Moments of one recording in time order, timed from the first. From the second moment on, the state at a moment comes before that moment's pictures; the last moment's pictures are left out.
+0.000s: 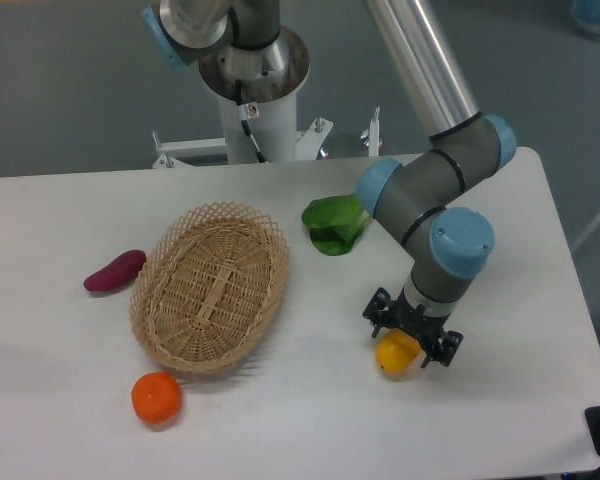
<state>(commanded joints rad) 2.60 -2.18 -1.58 -0.91 1.40 1.21</state>
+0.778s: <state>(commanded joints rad) 2.60 -2.12 -1.57 -0.93 1.45 1.20</state>
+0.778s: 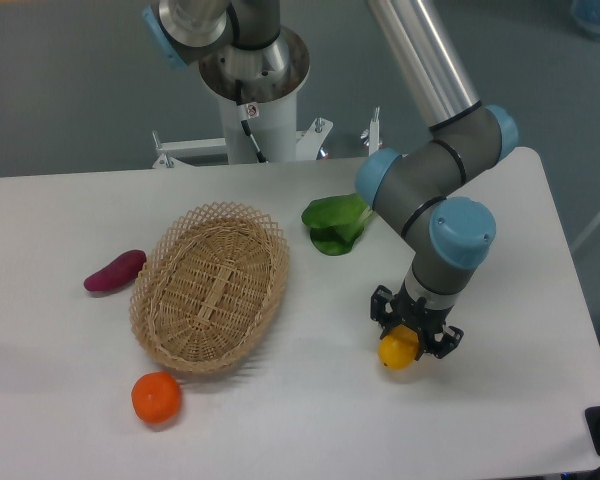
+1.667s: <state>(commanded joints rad) 2.63 -2.06 -1.52 -0.95 1.60 1.23</state>
